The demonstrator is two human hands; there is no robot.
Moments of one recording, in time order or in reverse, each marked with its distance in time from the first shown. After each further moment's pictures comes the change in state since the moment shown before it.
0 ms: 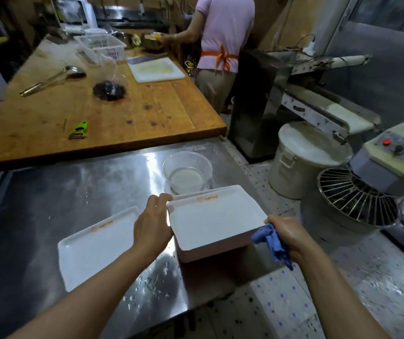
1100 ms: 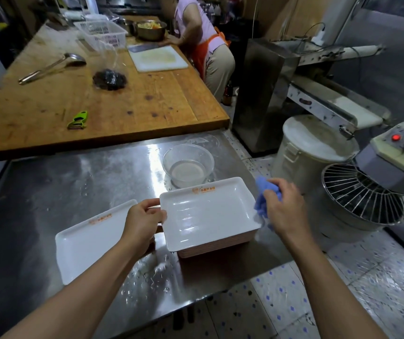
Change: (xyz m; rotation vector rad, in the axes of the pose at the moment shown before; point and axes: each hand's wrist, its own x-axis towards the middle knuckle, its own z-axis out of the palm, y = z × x) left_hand 0.005 -0.008 -0.004 -0.926 -0.141 -0.654; right_hand -0.014 -0.031 0.020 -0.369 0.338 -0.633
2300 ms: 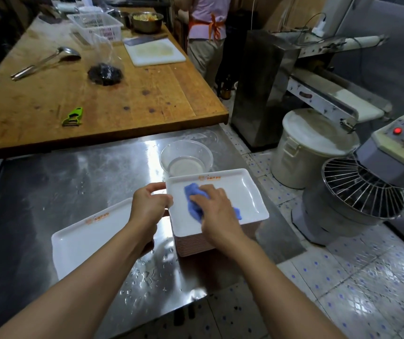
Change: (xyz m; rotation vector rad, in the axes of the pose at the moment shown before) left_hand 0.010 0.027 0.023 -0.024 0.050 0.042; right_hand -0.027 -0.026 0.091 -0.273 -0.414 -0.514
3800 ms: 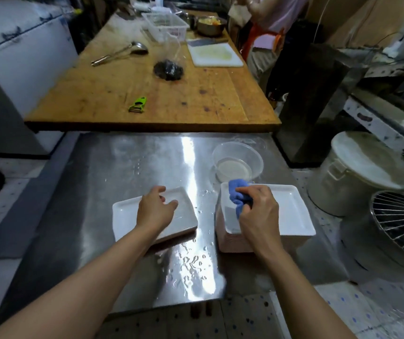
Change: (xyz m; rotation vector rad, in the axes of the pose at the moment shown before) left_hand 0.003 -0.040 -0.103 0.504 0.259 0.041; right_hand 0.002 -0.053 0.000 0.291 0.266 0.189
